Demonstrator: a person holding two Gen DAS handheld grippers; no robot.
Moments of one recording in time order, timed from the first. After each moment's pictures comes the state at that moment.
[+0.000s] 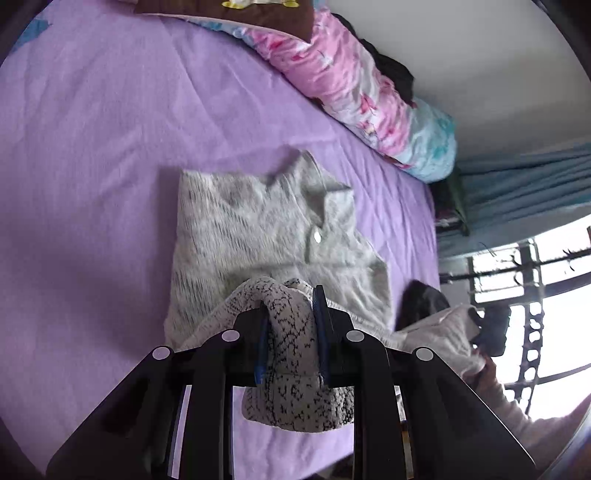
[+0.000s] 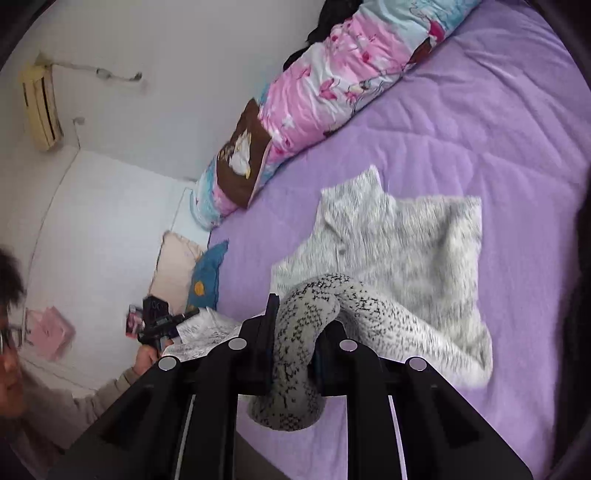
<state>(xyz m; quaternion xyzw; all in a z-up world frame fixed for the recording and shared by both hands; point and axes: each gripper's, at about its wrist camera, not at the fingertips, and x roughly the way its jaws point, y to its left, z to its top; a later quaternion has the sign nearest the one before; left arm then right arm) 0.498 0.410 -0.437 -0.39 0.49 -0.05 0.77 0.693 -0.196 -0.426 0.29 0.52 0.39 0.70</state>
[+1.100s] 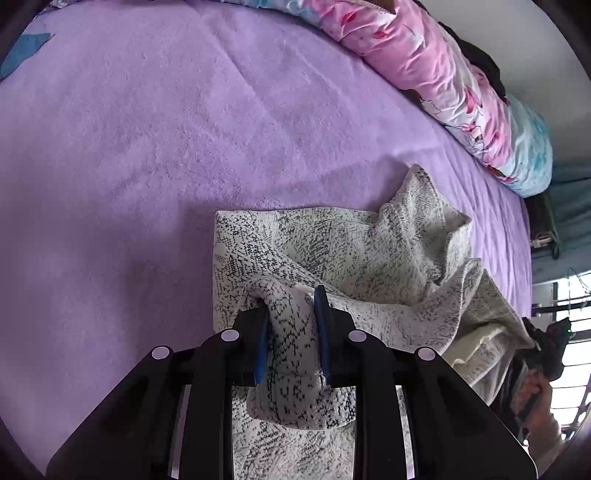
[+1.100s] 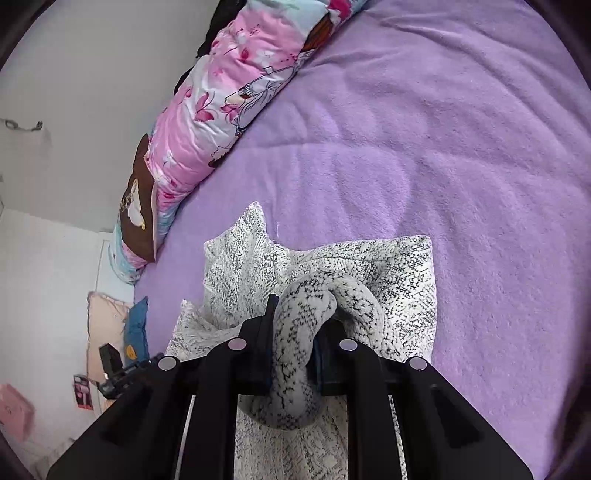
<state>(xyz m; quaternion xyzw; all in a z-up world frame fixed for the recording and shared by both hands) 0.615 0.415 -0.561 -0.31 0.55 0.08 0.77 0.798 -0.156 -0.557 0.29 0.56 0.26 0.73</state>
